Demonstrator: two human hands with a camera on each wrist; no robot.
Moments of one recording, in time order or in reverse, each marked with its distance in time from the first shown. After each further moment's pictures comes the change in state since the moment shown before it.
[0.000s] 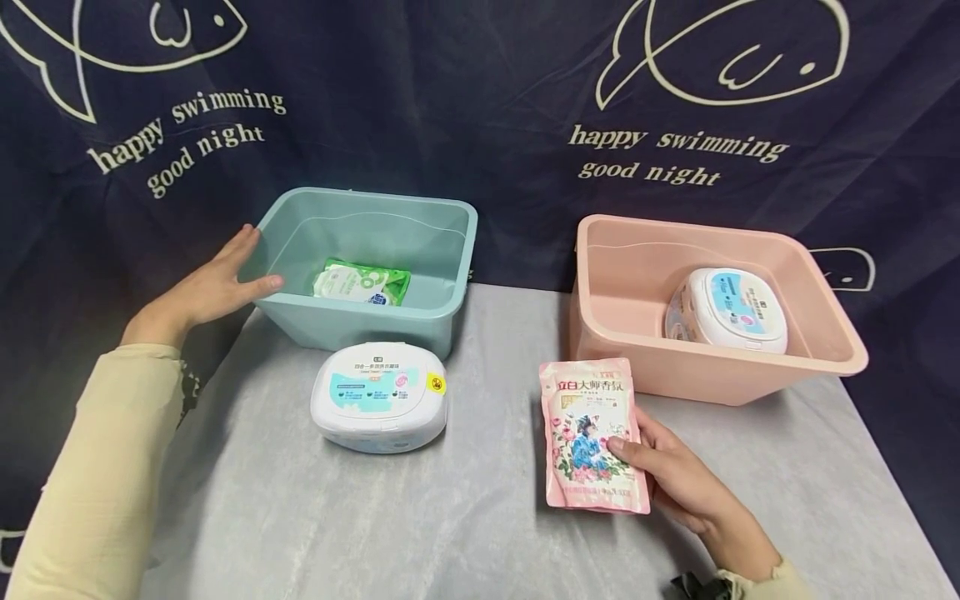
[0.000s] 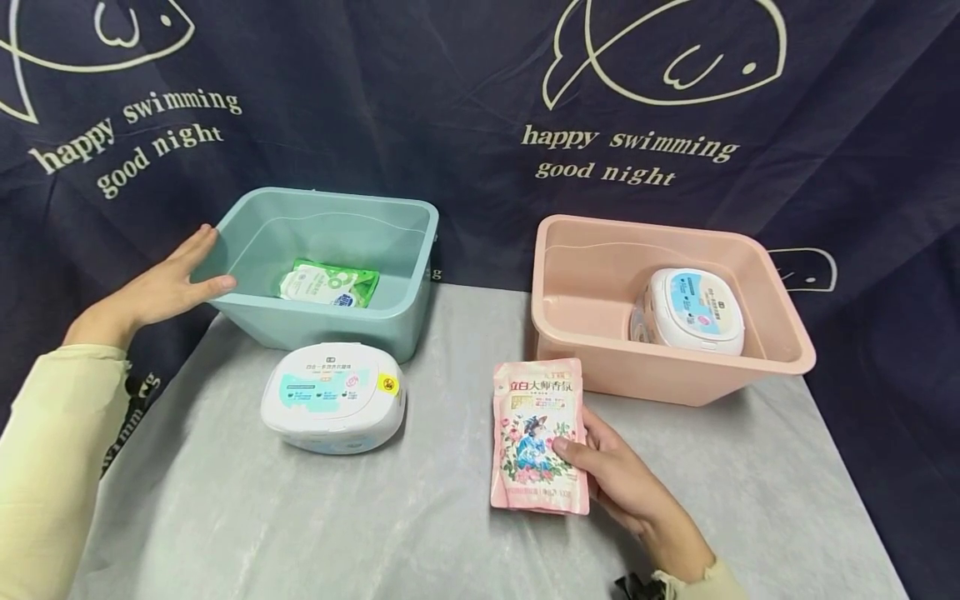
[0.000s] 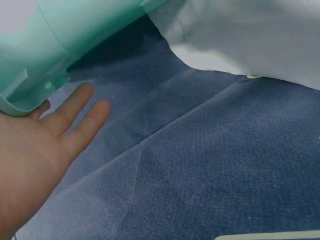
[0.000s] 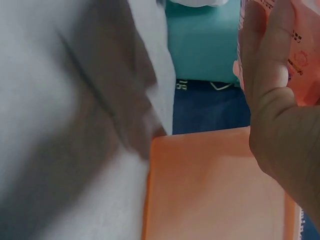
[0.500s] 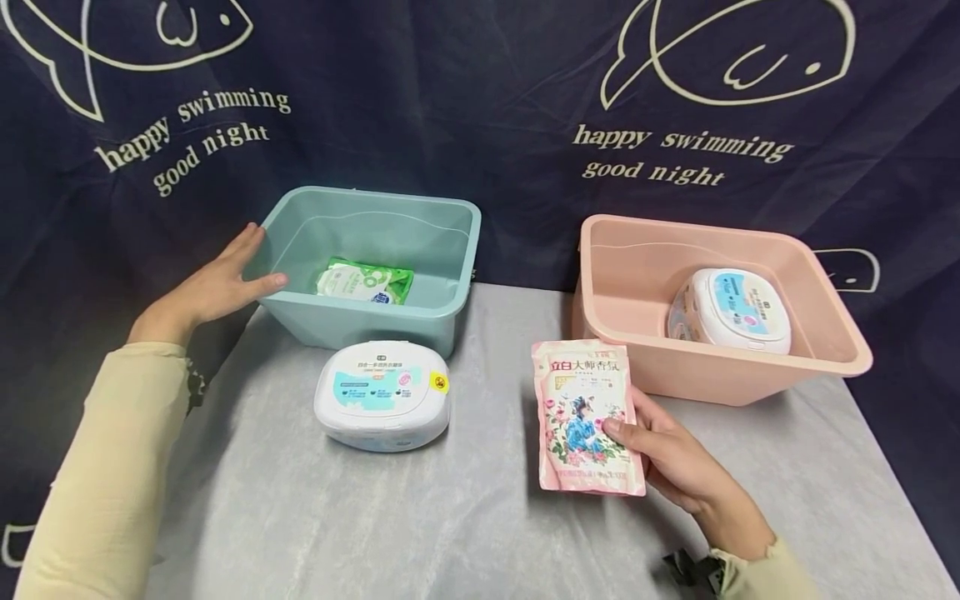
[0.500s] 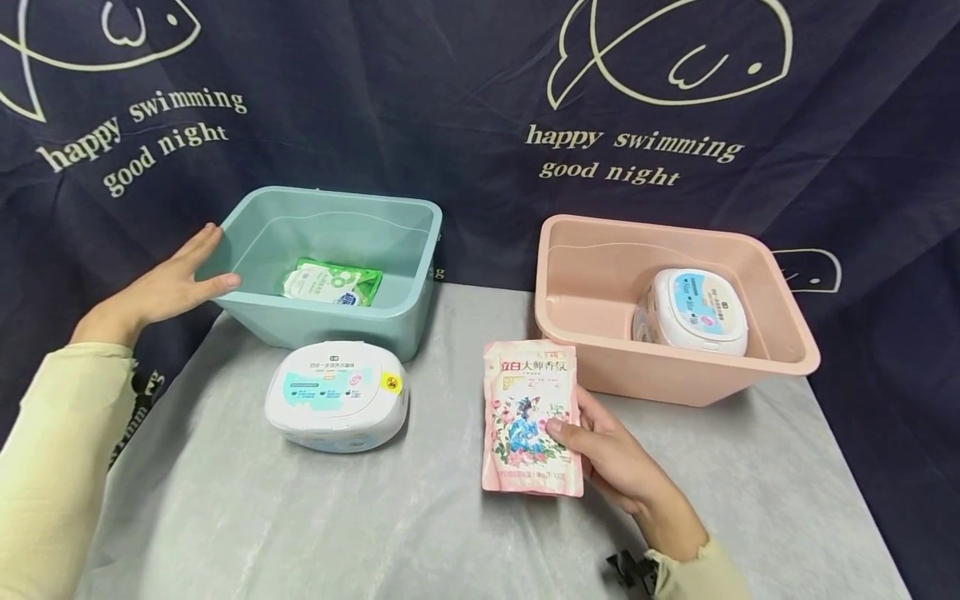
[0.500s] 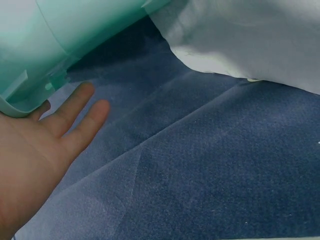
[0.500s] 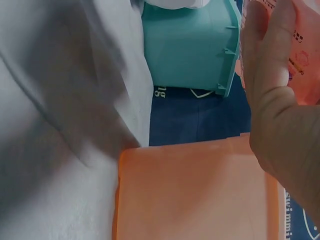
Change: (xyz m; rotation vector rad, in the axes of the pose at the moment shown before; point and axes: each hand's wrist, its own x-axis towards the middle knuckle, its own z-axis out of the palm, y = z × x) left_hand 0.000 -0.004 0.001 -0.013 0.016 0.007; right_hand 0.012 -0.018 0.012 -0.013 -0.029 -0.065
